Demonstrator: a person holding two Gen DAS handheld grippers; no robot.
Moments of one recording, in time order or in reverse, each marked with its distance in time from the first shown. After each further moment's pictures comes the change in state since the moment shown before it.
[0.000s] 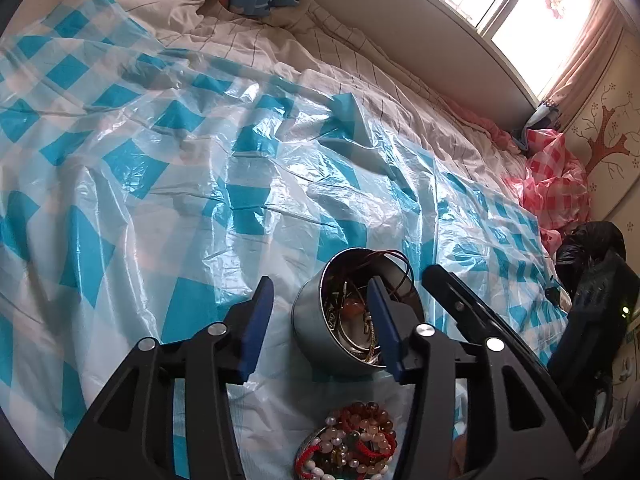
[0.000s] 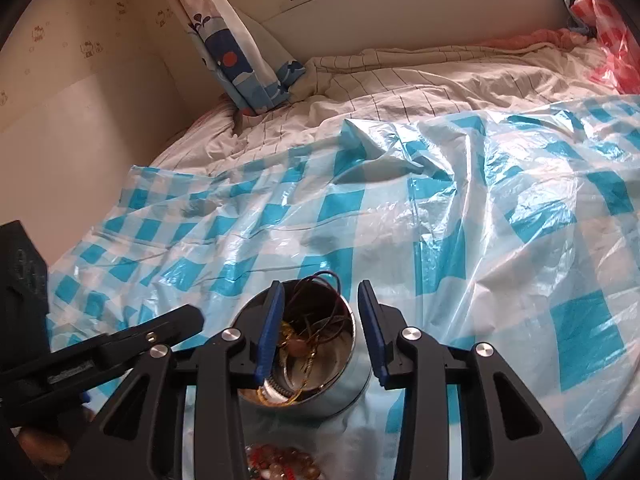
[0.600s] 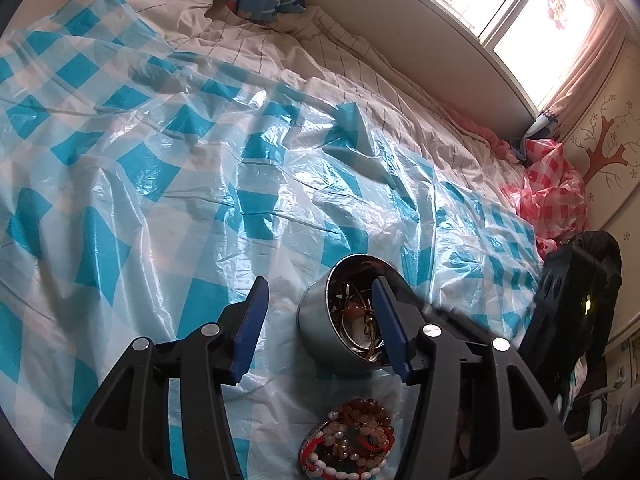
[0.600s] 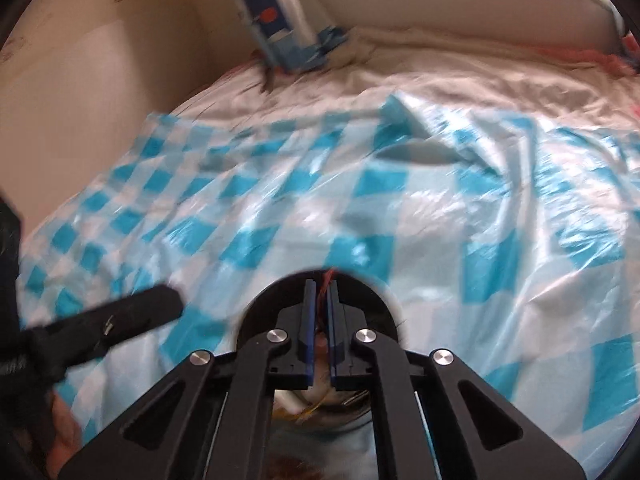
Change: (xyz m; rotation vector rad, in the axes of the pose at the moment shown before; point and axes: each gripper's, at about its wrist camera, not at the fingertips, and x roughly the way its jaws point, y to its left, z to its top) left arm -0.013 0.009 0.003 -0.029 -0.019 -0.006; right arm 0.036 0.025 -0.001 -0.148 0.148 0.083
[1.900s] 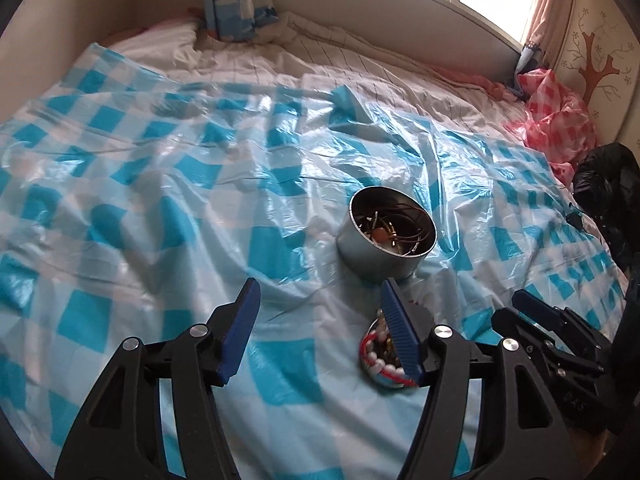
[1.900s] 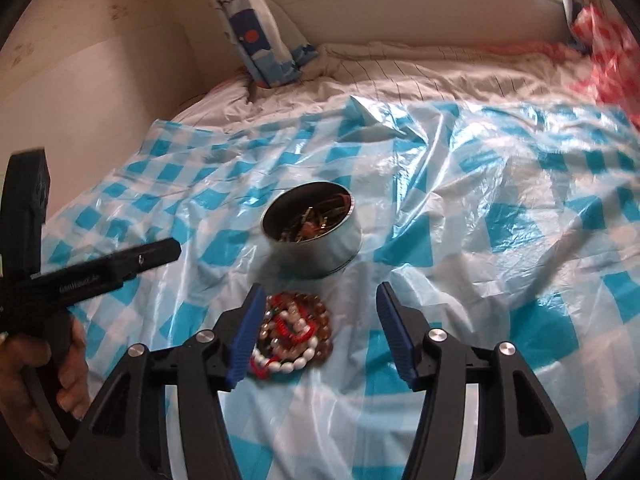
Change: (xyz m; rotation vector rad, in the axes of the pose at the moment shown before) left arm -0.077 -0.005 -0.055 0.255 0.007 0.147; right arm -0.131 0.021 -0.093 0.038 -0.080 -0.129
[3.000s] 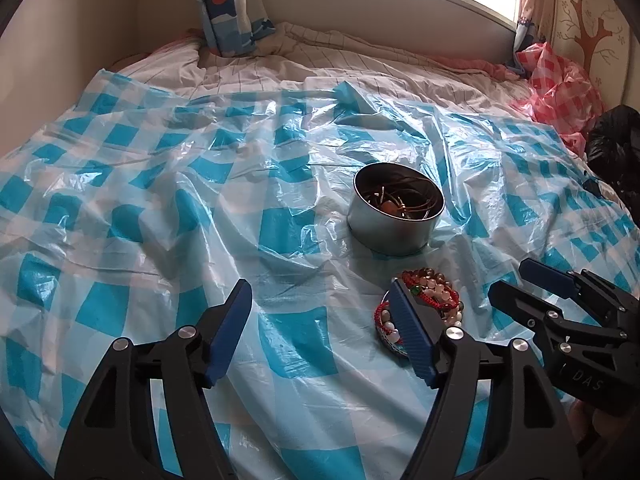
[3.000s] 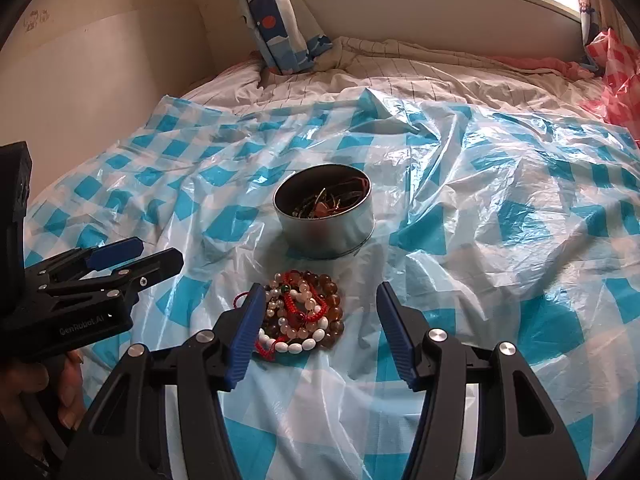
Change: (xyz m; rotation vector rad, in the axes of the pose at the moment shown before) left arm -0.001 -0.017 -0.030 0.110 -0.030 0.098; right arm 0.008 0.014 -0.013 -0.062 0.031 -0.021
